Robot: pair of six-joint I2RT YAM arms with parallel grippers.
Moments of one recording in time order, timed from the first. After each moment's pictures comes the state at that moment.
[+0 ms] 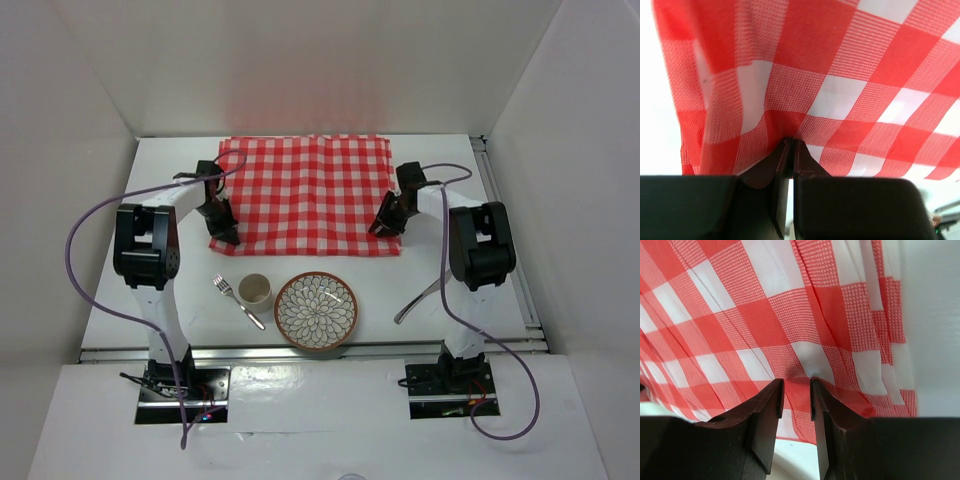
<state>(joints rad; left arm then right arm) -0.04 2.05 1.48 -0.79 0.18 -0.43 0.16 2.00 1.33 -0.48 -0.25 0.64</state>
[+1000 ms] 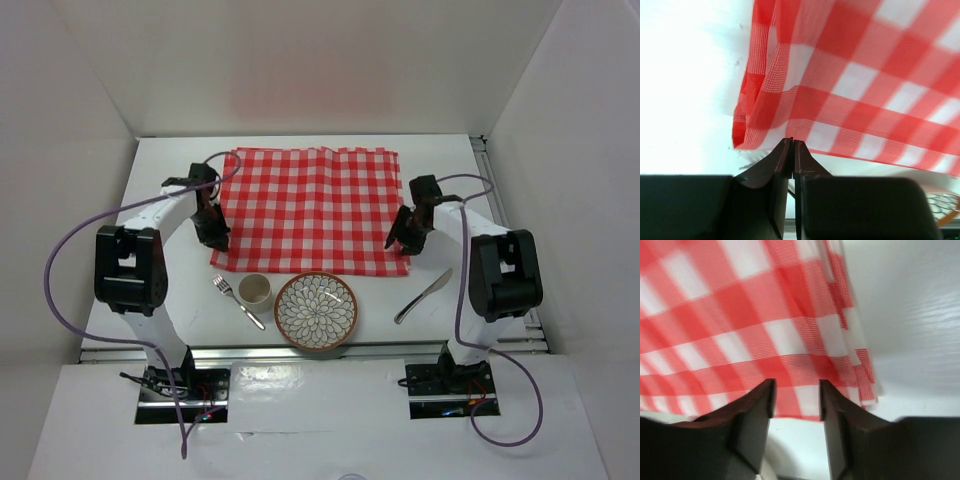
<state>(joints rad) -0.06 1.81 1.29 -0.85 0.07 -0.45 0.14 1.71 1.05 -0.54 -0.14 0.61</state>
